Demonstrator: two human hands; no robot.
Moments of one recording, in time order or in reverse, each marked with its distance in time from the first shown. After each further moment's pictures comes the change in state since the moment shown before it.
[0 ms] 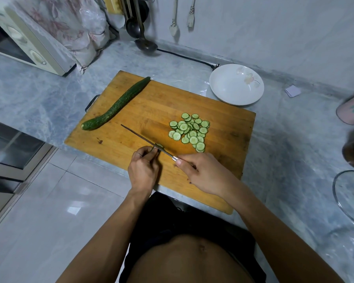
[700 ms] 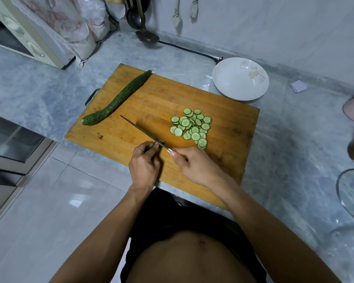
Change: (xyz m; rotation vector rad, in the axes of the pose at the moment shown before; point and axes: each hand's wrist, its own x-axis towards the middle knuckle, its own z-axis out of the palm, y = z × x) left_hand 0.000 0.000 0.001 -0.001 0.040 0.053; right_hand 0.028 0.011 0.023 0.033 0.047 0.032
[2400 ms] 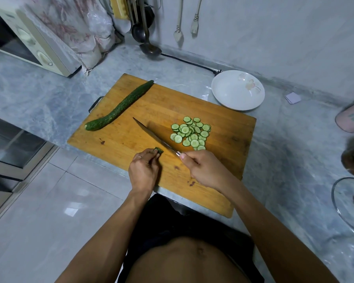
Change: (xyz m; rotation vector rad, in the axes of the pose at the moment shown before) left_hand 0.003 0.000 -0.001 -0.071 0.030 -0.024; right_hand -0.011 -0.003 -0.025 0.113 -0.049 0.047
